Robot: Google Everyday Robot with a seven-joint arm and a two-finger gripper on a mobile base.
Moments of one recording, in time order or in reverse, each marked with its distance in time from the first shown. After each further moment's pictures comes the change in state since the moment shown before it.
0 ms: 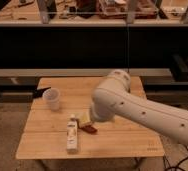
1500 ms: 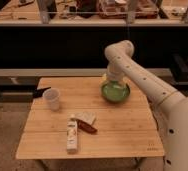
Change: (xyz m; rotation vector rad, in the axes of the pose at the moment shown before) arm 0.184 0.242 0.073 -0.190 -0.044 0.352
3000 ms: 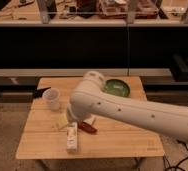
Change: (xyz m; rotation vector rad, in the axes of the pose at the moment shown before) arm -0.251 -0.241 -0.084 0.290 0.094 -0.603
